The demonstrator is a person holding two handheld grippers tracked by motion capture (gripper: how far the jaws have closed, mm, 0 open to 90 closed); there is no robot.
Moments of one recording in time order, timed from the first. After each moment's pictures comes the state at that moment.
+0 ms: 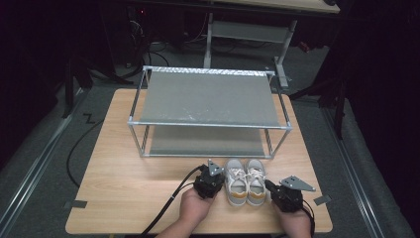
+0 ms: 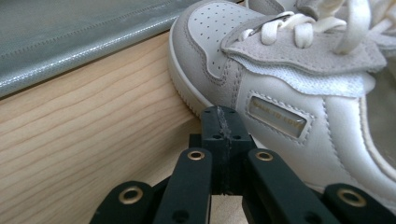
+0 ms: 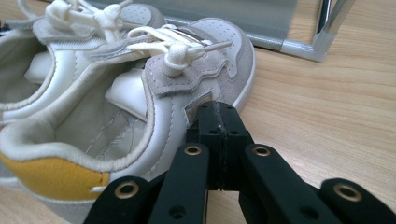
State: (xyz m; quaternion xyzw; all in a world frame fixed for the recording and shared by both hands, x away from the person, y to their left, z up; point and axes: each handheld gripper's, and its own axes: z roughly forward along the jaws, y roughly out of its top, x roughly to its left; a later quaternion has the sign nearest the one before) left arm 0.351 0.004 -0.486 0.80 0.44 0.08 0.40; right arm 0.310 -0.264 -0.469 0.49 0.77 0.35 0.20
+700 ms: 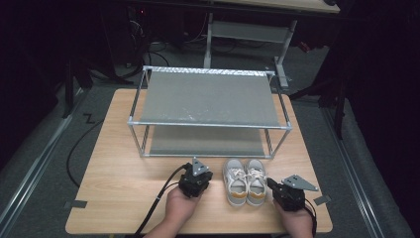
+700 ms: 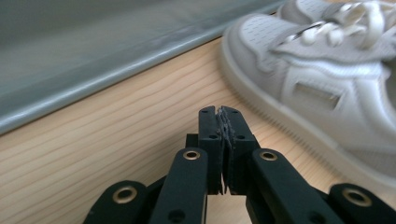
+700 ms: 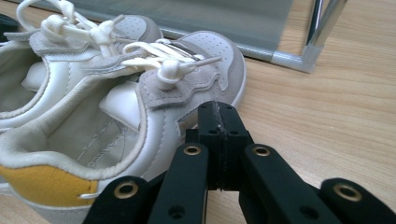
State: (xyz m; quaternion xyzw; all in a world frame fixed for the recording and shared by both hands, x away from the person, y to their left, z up) left arm 0.341 0.060 -0.474 0.80 0.43 0.12 0.41; right arm 0.313 -0.270 -0.466 0.49 0.76 0.36 0.22
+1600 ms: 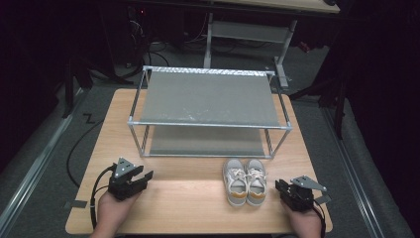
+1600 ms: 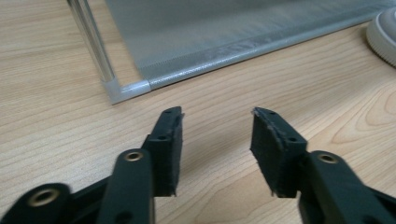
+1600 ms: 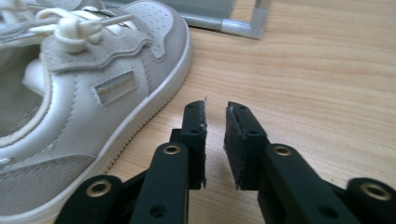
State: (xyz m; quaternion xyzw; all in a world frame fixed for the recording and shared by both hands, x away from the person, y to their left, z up) left arm 0.322 0.229 -0.469 0.75 0.50 0.17 0.39; right arm 0.314 -0.295 -0.471 0.54 0.75 0.32 0.22
